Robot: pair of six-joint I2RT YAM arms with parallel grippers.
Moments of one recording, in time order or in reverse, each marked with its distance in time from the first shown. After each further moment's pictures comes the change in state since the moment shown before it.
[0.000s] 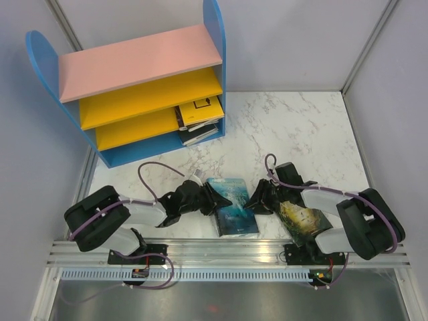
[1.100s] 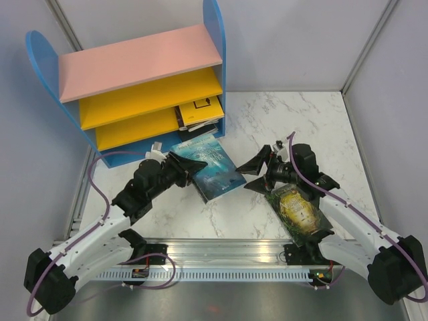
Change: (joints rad) left arm 0.293 -0.610 0.212 -0.572 -0.040 -0.012; right arm 0.006 -0.376 0.217 -0.063 0.026 0.324
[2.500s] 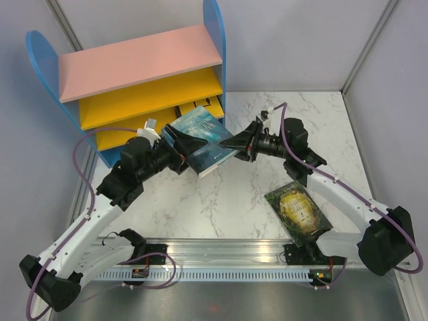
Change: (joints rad) left arm 0.063 0.058 0.285 -0.185 0.089 0.099; right arm 0.081 0.216 0.252 0.322 -0.015 0.272
